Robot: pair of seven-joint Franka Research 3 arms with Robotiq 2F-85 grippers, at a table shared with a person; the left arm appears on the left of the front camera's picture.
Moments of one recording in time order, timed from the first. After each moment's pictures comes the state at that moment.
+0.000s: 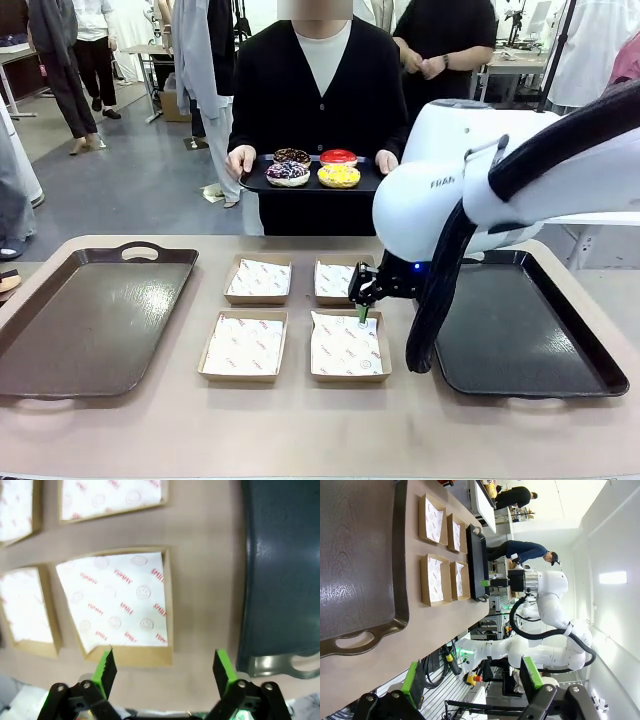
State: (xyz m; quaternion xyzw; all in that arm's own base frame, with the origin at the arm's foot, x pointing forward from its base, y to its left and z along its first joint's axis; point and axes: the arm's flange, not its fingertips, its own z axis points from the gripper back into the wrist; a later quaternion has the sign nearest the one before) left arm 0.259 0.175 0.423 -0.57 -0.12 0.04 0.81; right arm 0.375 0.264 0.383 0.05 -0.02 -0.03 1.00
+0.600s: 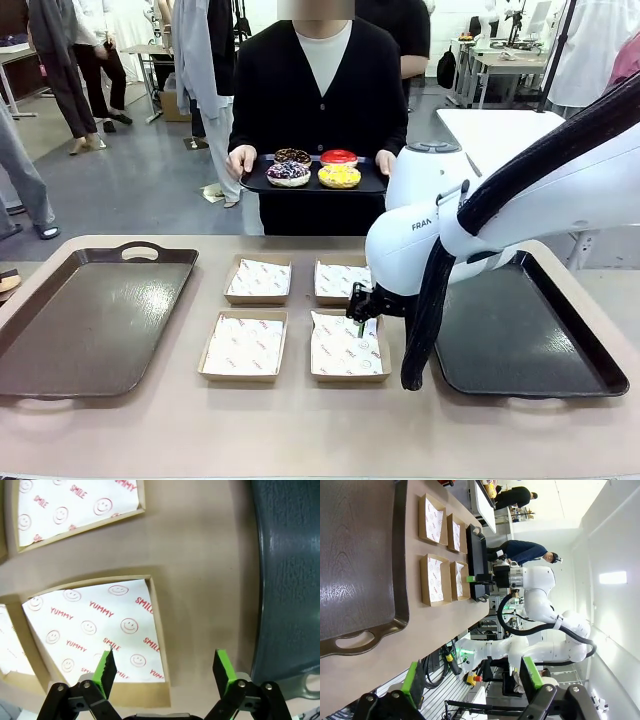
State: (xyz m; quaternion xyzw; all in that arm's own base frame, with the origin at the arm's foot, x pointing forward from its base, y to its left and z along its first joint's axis) left arm 0.259 0.175 0.423 -0.57 -0.12 0.04 0.81; right arm 0.394 0.266 0.329 0.03 -0.01 -0.06 1.00
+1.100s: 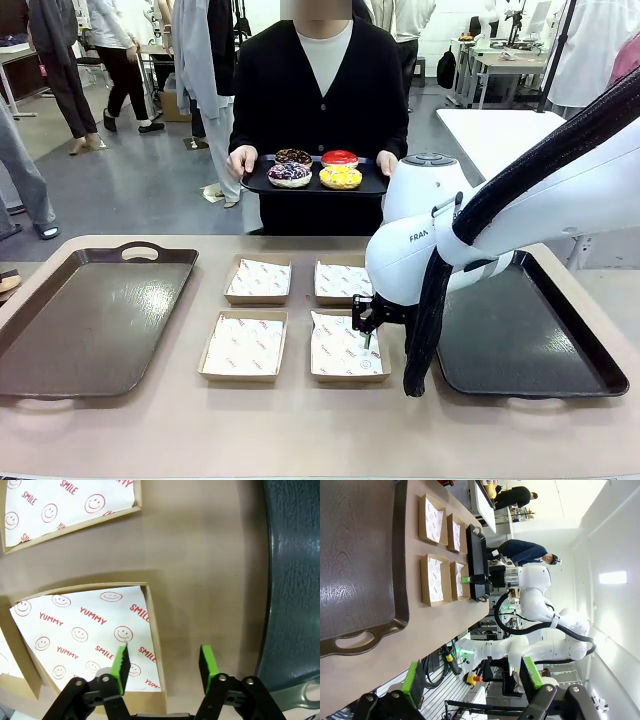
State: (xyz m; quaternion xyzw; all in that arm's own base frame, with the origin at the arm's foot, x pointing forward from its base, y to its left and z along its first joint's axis) left arm 0.259 0.175 0.423 -0.57 -0.12 0.04 0.81; right arm 0.395 0.267 0.315 0.03 -0.01 -0.05 1.00
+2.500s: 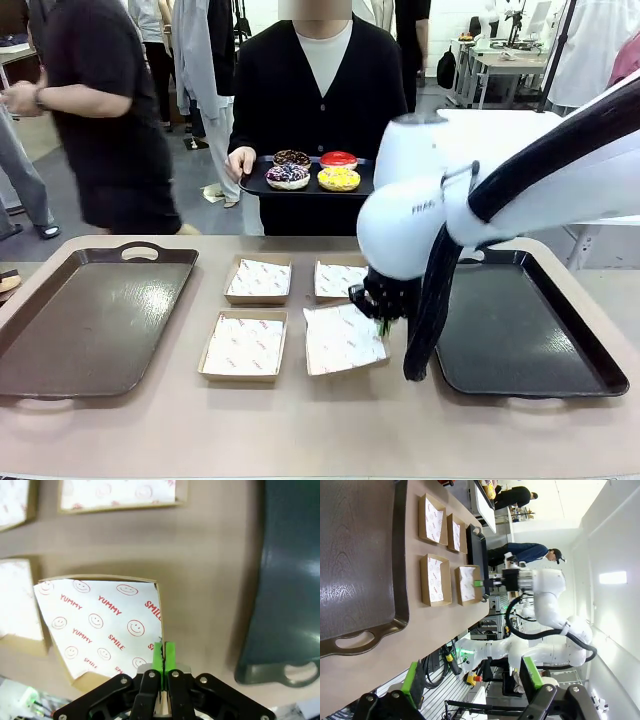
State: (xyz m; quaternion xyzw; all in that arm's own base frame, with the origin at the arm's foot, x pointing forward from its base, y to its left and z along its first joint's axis) left arm 0.259 0.175 0.423 -0.57 -0.12 0.04 0.81; right arm 0.375 0.284 0.381 0.01 -0.02 0.03 1.00
